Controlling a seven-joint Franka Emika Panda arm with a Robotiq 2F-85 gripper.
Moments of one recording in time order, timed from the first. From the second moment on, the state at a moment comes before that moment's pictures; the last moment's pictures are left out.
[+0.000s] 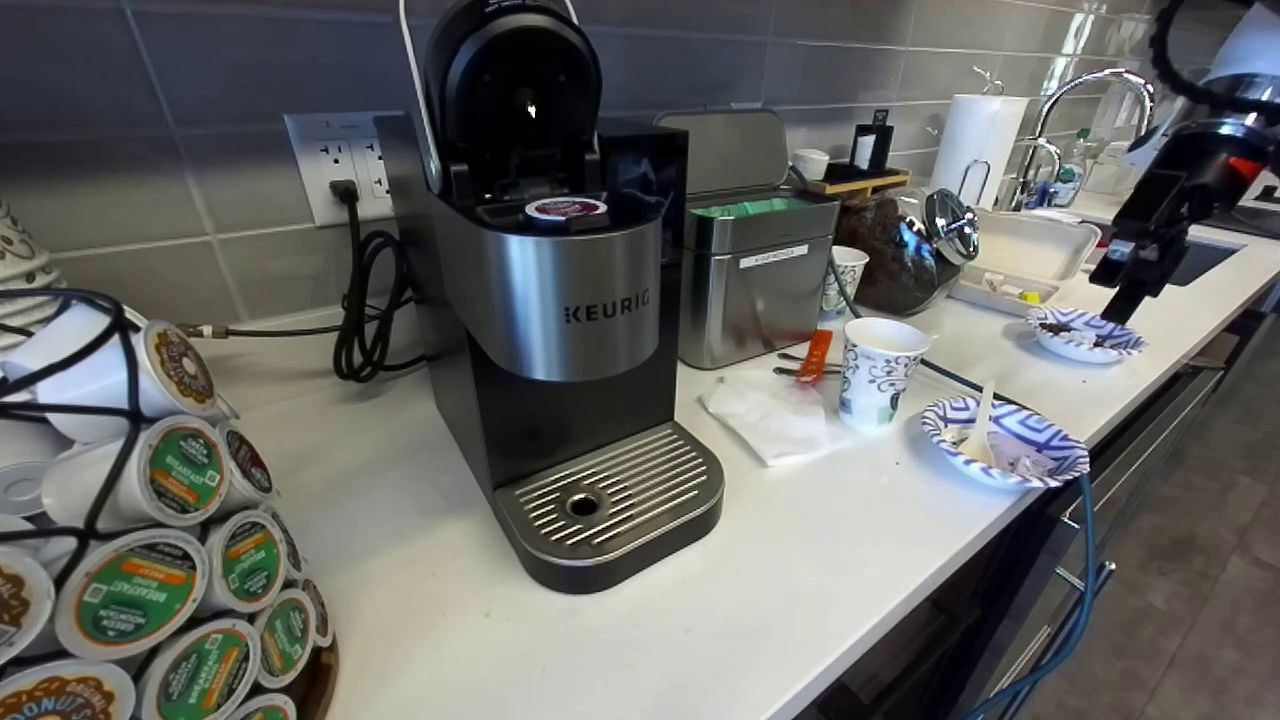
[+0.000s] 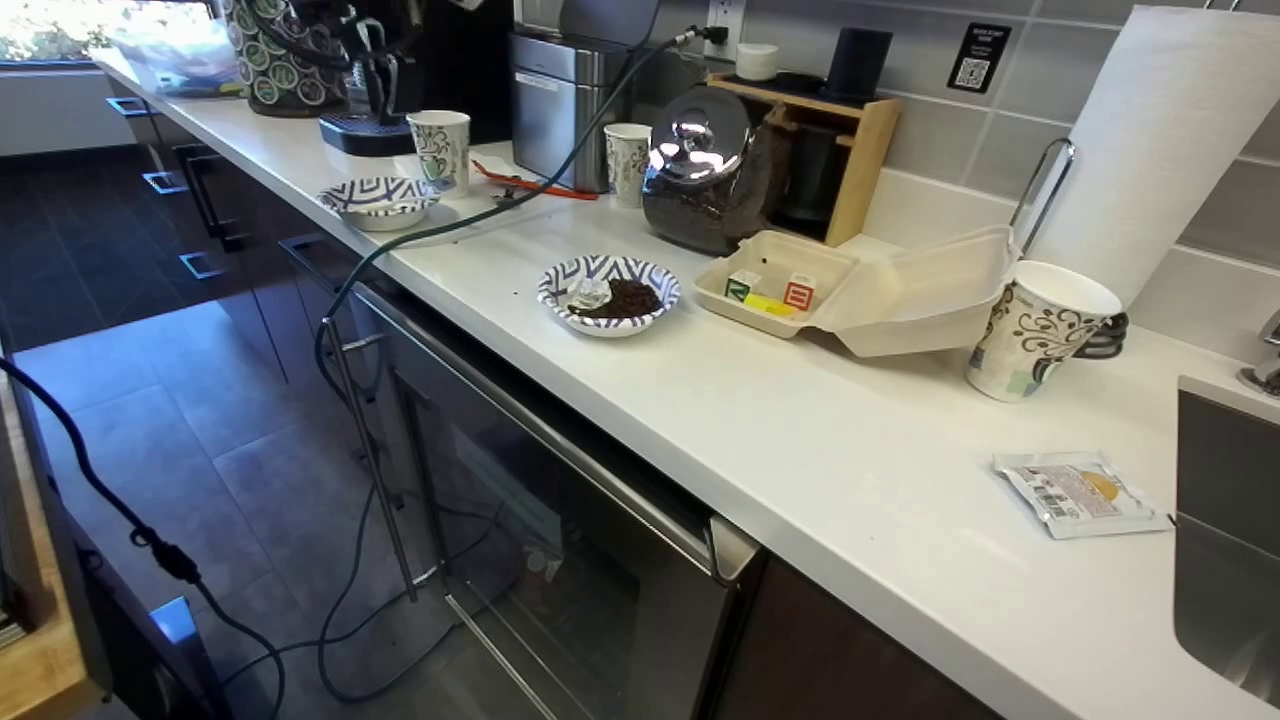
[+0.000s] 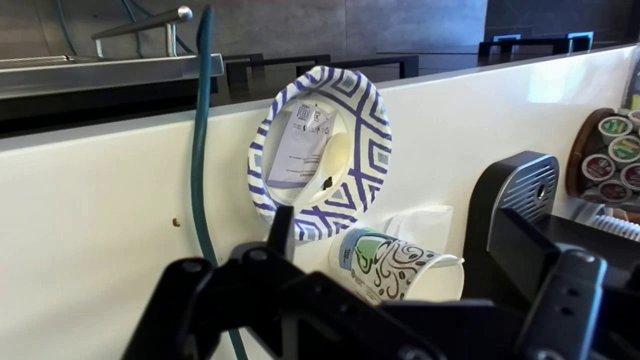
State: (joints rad) arm -0.06 -0.05 -0.26 -2.22 0.62 1.91 -0.58
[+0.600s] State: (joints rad) arm -0.20 0.26 -0.22 -2.07 0.80 1.71 -0.83
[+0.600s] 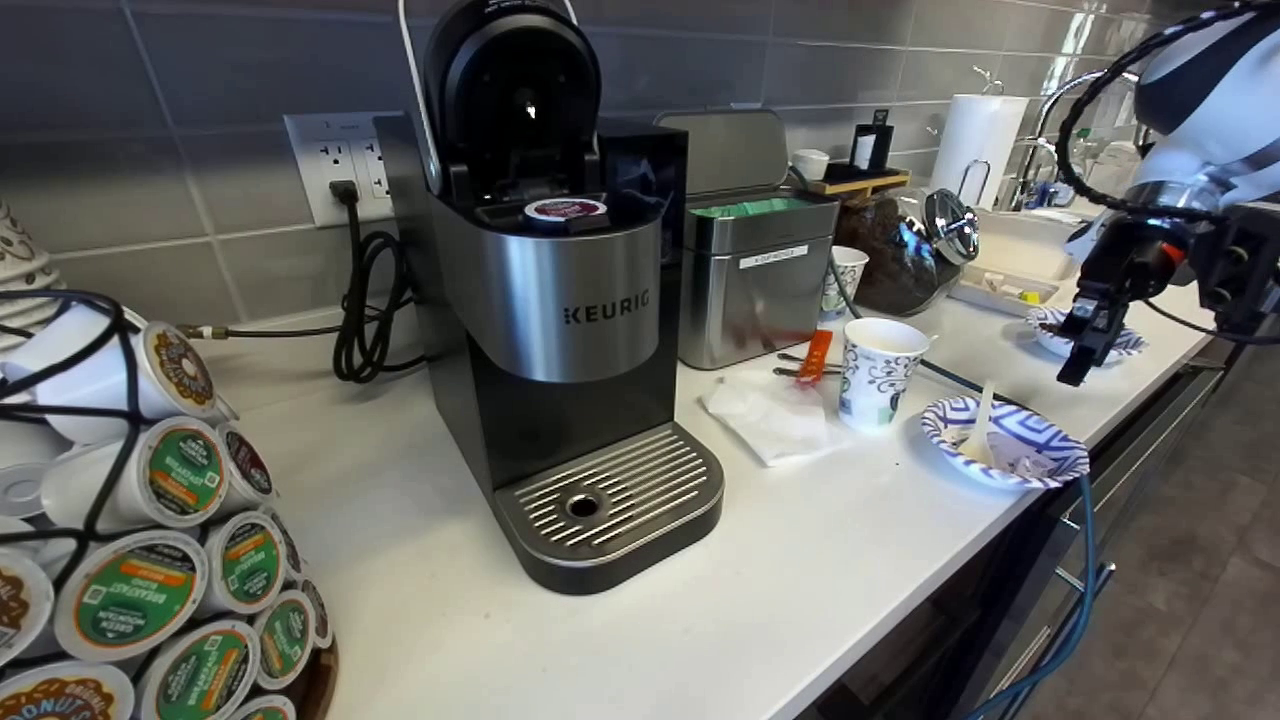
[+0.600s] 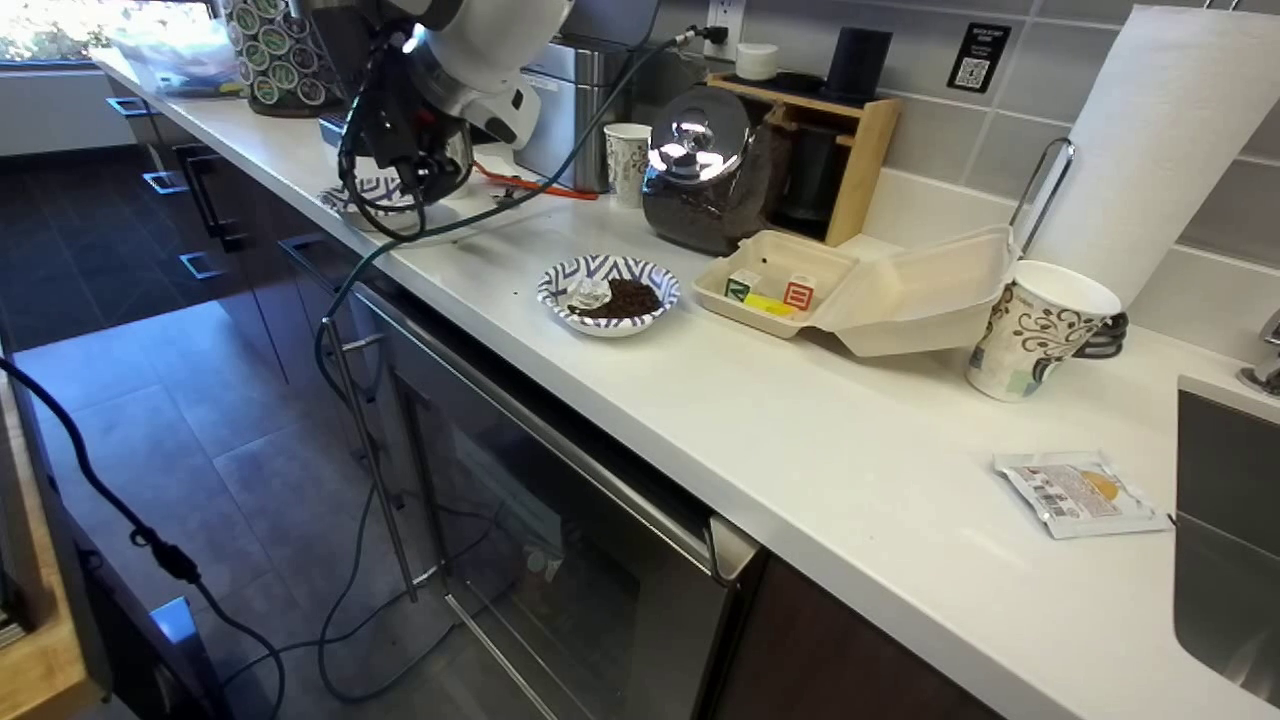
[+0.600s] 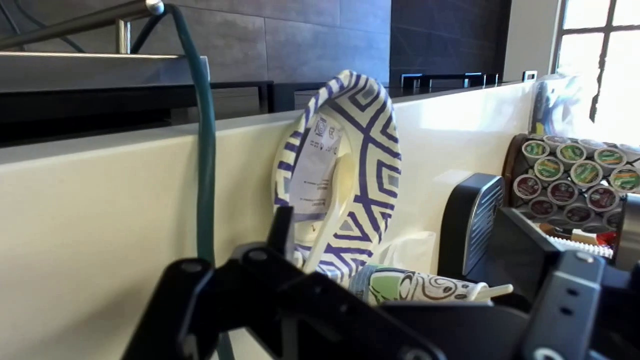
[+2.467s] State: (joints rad) arm -0.21 0.39 -0.12 -1.98 0.89 1.83 -0.82
